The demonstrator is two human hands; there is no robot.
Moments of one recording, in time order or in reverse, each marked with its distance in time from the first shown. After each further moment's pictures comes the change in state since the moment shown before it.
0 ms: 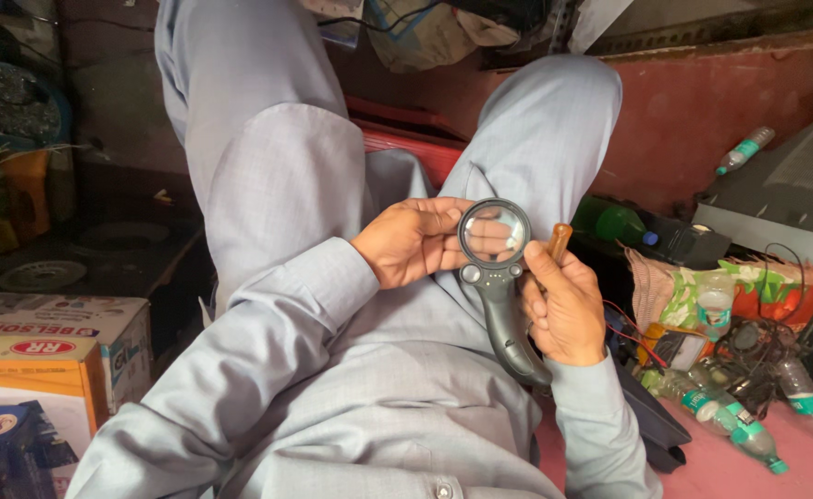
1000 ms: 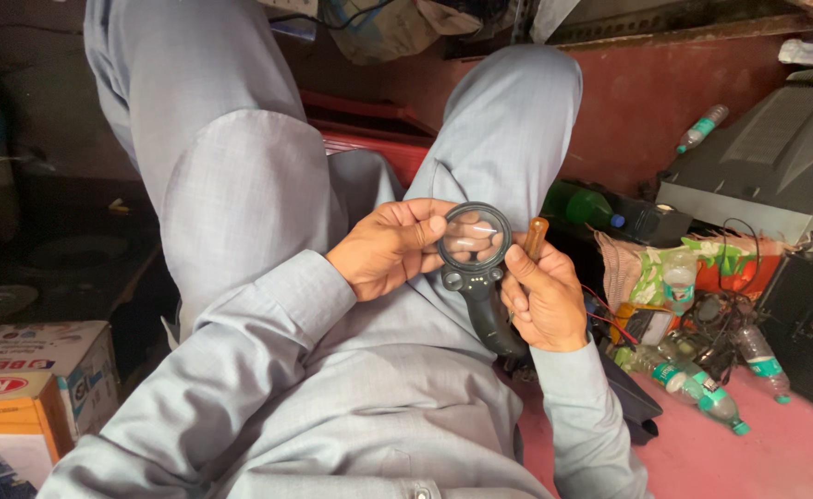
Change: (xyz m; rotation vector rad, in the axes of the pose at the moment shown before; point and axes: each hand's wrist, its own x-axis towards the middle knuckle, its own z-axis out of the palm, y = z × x) left_hand 0.000 -0.007 0.007 0.115 -0.137 0.099; right_hand 0.011 0.002 -0.023 0.086 -0.208 -0.067
